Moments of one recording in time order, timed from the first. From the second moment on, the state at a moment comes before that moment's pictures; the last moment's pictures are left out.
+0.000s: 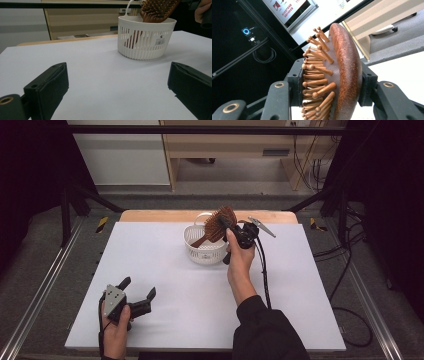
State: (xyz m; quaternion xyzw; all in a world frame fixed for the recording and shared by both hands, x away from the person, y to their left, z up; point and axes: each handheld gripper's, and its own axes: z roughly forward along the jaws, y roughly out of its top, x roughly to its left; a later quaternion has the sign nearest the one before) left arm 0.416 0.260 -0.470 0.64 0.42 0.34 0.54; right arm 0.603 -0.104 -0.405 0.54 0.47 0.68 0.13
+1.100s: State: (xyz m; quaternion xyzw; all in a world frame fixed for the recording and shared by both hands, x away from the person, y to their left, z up) left arm 0.416 0.260 -0.471 0.64 0.42 0.34 0.54; right arm 0.606 -0.111 -0.415 0.55 0.48 0.68 0.12
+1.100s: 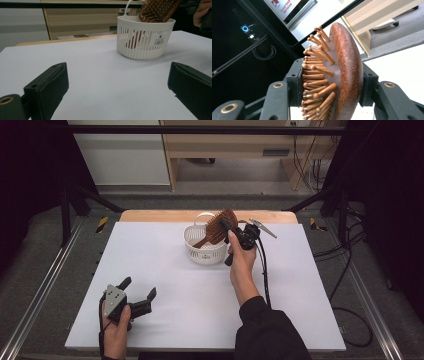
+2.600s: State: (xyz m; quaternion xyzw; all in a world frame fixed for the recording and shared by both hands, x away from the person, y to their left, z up) left arm 0.416 0.259 -0.471 0.65 0.42 0.34 0.54; right arm 0.608 -0.121 -0.417 0.54 0.52 0.65 0.13
